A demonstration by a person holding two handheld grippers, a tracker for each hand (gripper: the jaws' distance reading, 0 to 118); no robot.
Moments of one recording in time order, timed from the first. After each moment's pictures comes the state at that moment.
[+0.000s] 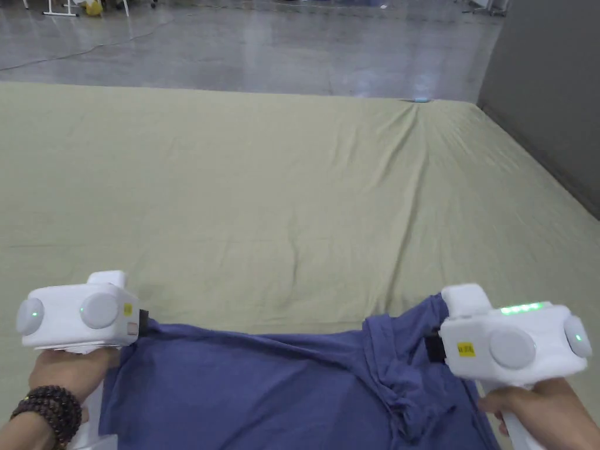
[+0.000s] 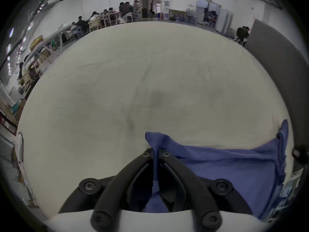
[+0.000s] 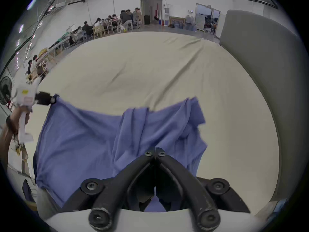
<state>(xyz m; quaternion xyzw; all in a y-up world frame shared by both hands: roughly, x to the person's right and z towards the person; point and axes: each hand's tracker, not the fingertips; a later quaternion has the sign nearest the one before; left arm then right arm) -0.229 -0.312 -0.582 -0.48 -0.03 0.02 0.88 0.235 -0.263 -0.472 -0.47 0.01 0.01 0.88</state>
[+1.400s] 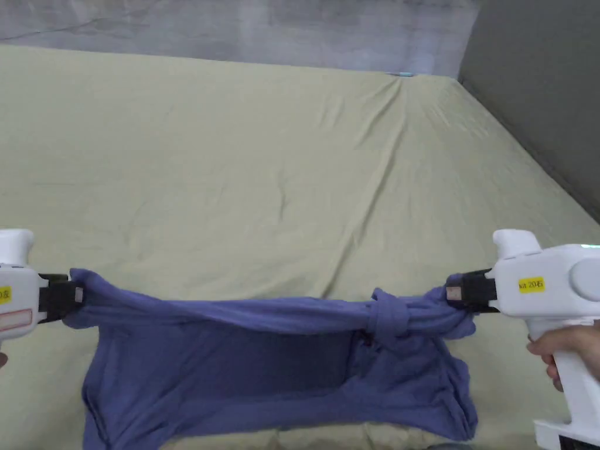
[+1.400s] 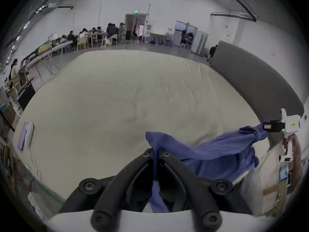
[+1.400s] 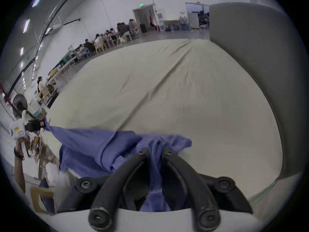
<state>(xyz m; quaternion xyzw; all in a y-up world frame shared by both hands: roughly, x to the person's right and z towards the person) -0.297 -0.218 -0.334 -0.42 -0.13 0.04 0.90 0.281 -0.214 -0.286 -0.46 0.05 -0.07 0.88</state>
